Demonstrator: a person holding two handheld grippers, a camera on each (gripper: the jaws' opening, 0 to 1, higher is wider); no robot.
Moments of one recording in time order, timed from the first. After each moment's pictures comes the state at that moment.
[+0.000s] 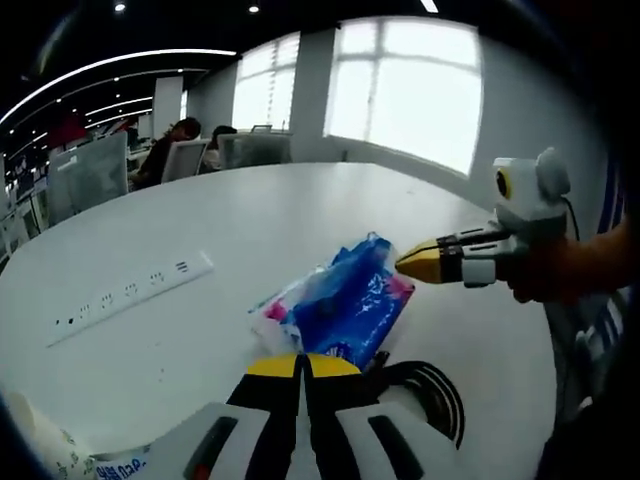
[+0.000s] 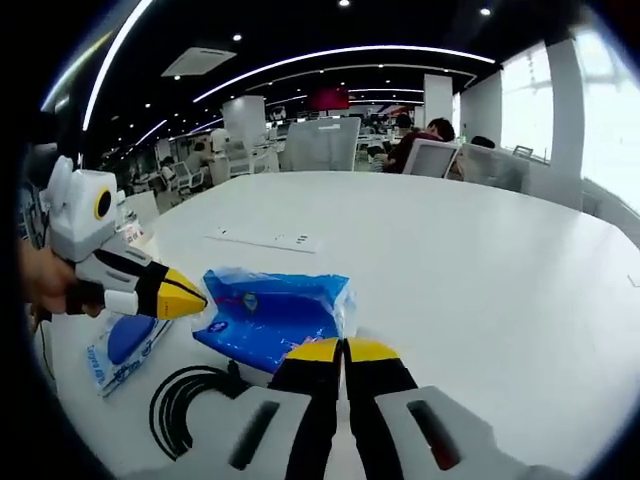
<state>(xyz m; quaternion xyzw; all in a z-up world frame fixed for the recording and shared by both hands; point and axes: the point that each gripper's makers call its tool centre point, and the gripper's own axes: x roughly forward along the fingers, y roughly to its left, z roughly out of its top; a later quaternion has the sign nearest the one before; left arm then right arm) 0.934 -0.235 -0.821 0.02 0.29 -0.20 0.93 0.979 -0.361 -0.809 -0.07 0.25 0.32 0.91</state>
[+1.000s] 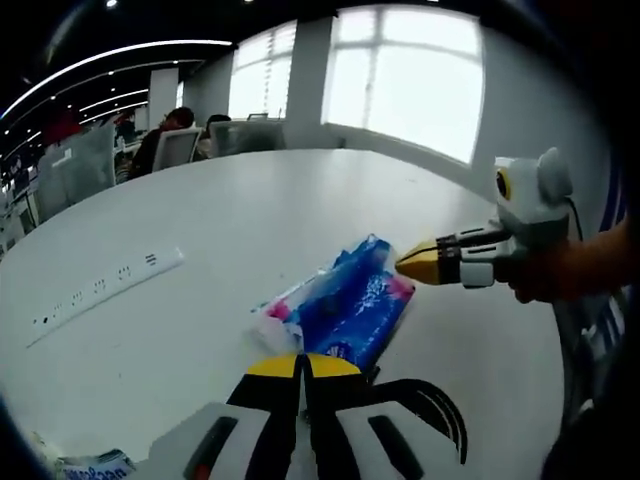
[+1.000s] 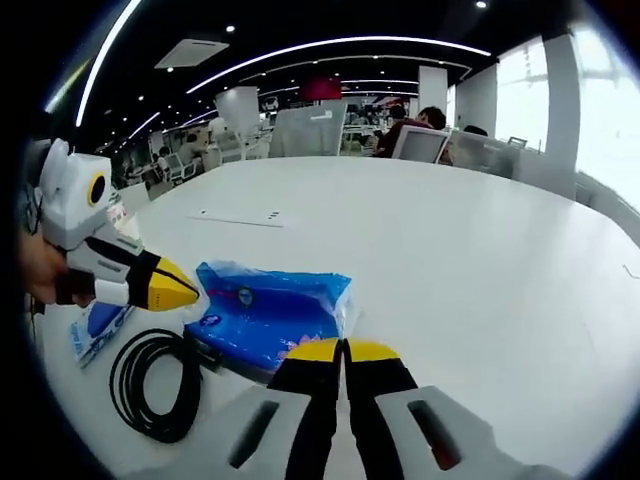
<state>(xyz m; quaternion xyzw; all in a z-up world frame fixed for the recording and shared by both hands) 0.950 -0.267 -0.846 0.03 0.32 -0.20 0.93 0.998 -0.397 -0.845 -0.08 0.28 0.31 0.90</state>
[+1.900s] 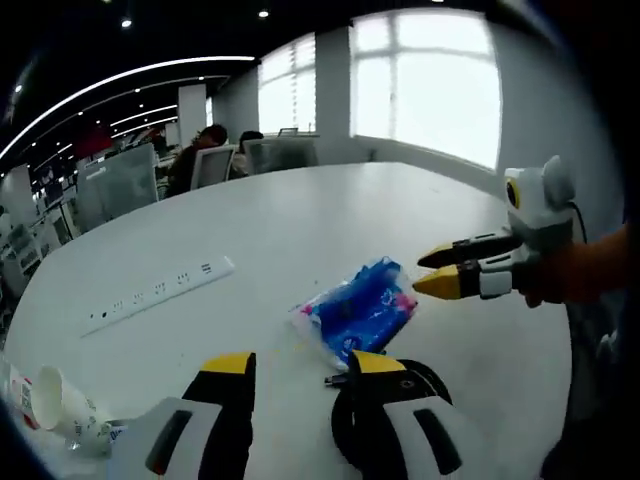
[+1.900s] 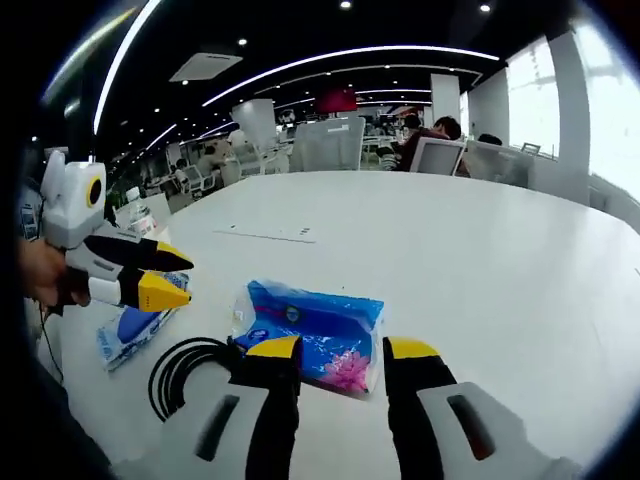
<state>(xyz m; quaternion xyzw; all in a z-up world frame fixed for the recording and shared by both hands) 0.900 -0.231 -0.795 0.04 0.27 -0.12 0.95 0.967 -0.377 -0.807 -0.06 0.23 0.37 0.90</state>
